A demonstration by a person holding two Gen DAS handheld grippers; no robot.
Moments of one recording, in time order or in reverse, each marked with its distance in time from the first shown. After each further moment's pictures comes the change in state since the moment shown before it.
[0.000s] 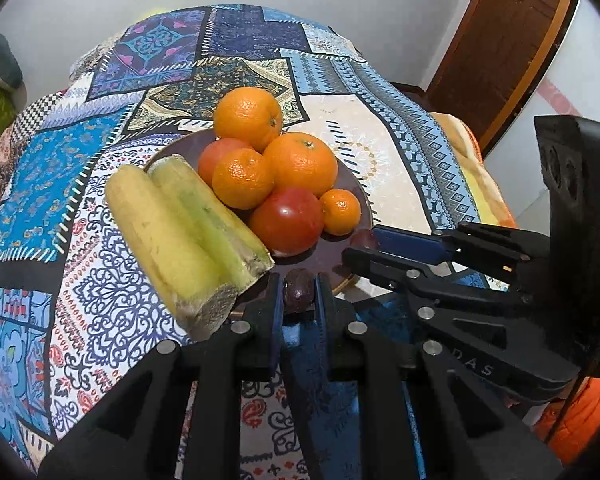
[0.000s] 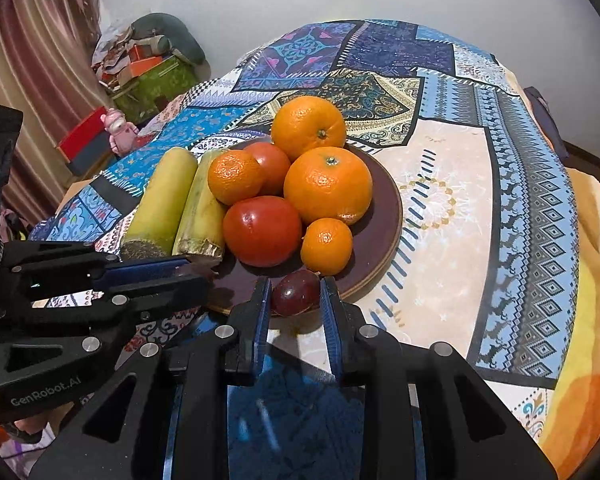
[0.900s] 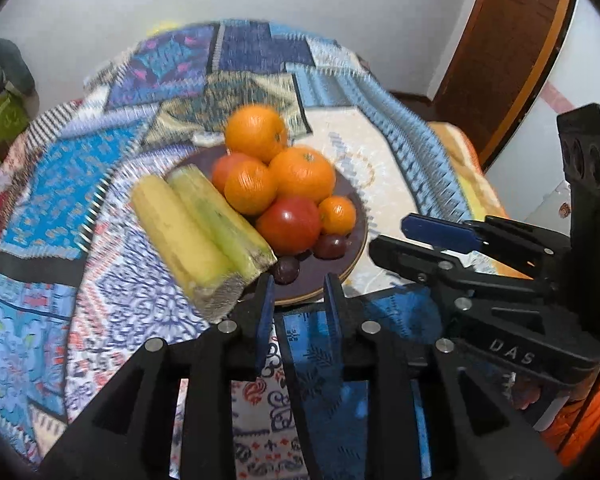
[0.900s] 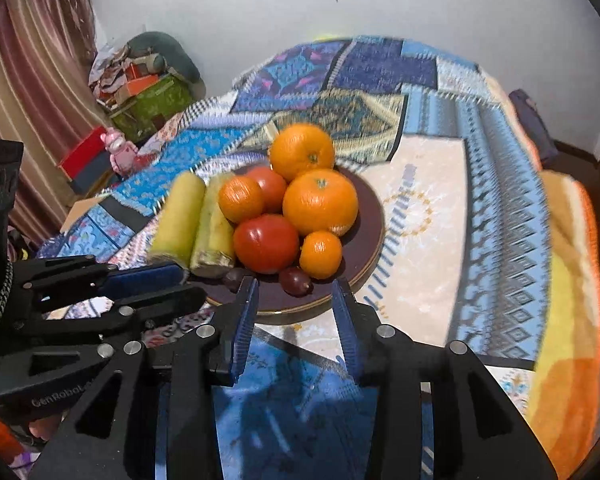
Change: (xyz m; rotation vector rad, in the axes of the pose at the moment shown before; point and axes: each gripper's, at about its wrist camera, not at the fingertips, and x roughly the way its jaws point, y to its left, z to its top) left arm -0.038 -0.011 -0.007 0.004 -0.063 0.049; right arm -0.044 0.003 0.001 0.031 -0.067 -0.019
